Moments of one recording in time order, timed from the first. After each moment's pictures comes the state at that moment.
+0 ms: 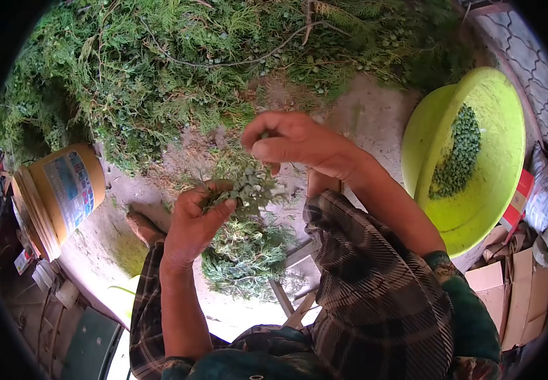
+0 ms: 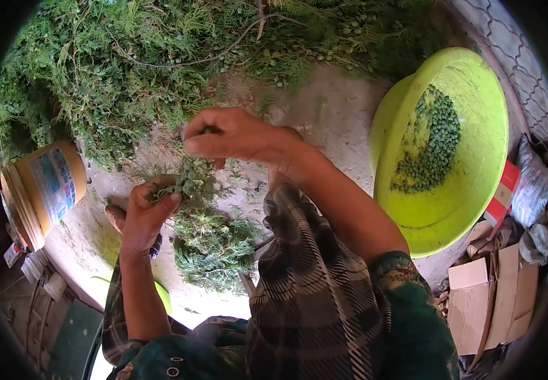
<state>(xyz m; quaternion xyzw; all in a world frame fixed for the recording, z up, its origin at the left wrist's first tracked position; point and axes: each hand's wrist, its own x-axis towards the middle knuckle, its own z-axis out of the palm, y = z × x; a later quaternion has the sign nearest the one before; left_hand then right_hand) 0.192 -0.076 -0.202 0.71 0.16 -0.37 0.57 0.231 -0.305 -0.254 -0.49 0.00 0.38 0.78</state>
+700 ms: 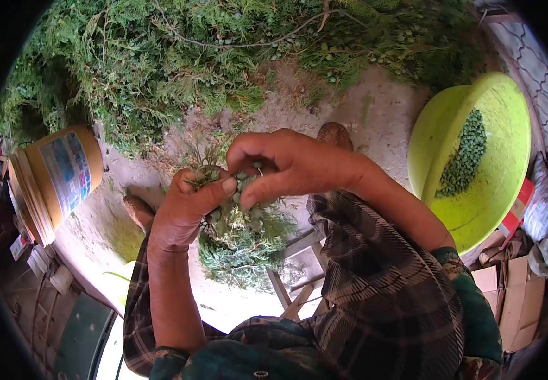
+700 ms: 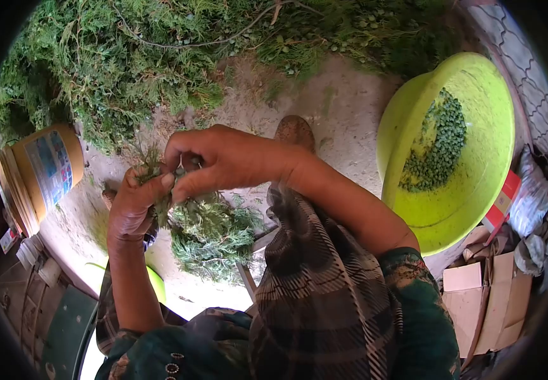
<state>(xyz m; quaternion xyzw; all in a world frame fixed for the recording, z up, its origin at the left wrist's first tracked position) 0.202 -0.069 -0.193 0.58 0.25 -0.41 0.66 0.220 -0.274 -0.248 -0.58 -0.24 0.37 0.69</state>
